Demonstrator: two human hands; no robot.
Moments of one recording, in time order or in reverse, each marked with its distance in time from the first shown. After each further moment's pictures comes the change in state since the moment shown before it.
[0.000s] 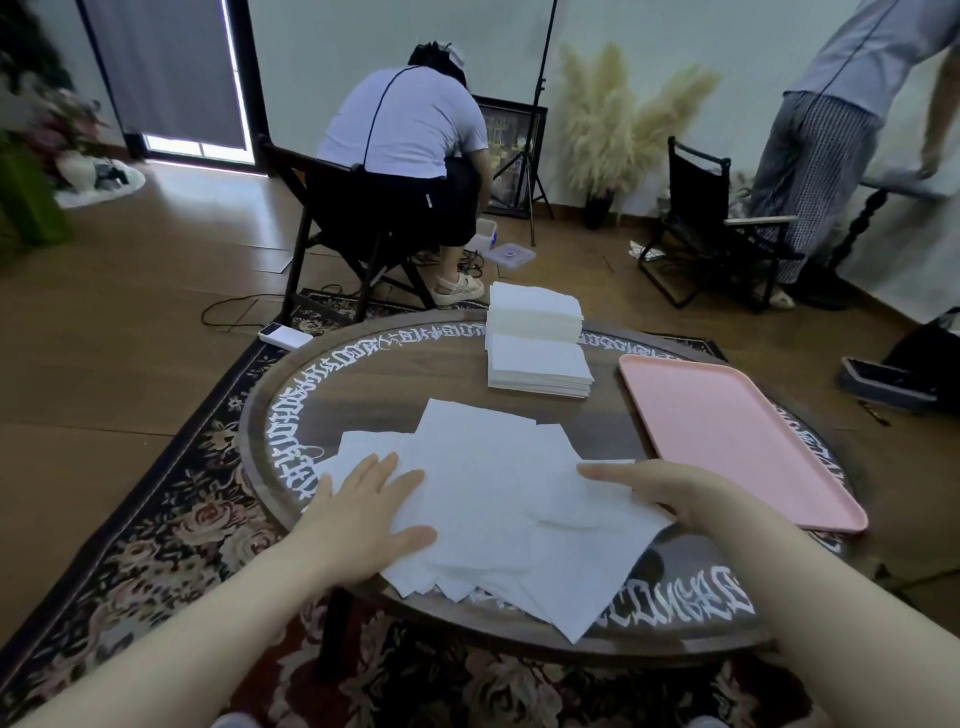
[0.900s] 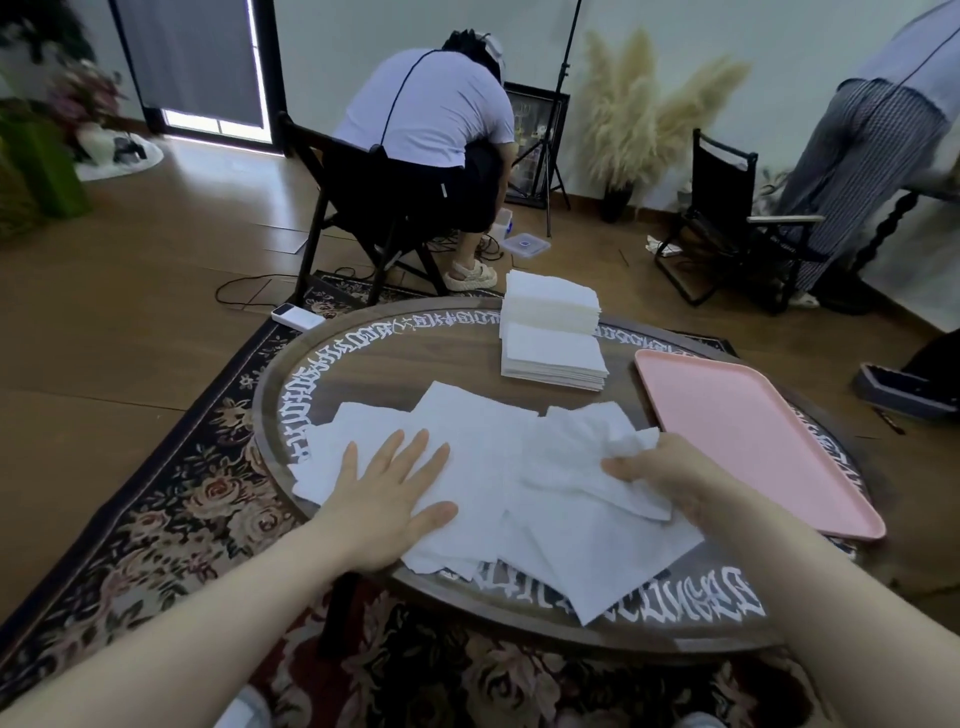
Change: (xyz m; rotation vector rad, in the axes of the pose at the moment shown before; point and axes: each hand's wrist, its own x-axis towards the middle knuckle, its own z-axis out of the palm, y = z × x) left_hand 0.013 -0.001 0.017 0.053 0.038 0.075; right_hand -0.010 -0.009 0.008 0.103 0.153 -0.208
